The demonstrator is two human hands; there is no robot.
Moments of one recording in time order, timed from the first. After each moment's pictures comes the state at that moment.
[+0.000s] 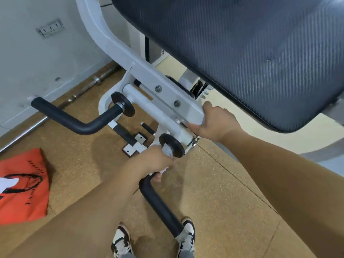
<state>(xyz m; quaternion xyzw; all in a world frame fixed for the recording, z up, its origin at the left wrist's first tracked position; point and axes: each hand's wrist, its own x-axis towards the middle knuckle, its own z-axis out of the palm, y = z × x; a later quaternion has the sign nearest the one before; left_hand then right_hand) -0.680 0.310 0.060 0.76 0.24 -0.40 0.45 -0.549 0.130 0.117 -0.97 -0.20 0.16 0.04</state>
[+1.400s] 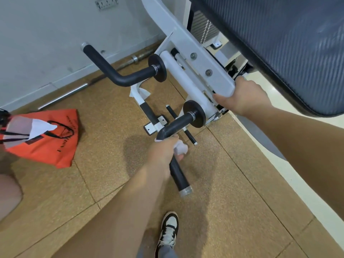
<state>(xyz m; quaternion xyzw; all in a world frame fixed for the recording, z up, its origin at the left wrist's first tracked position) -0.781 0.250 0.062 0.38 0.58 -0.08 0.72 -0.555 0.126 0.113 -0.97 -0.22 0.12 0.03</state>
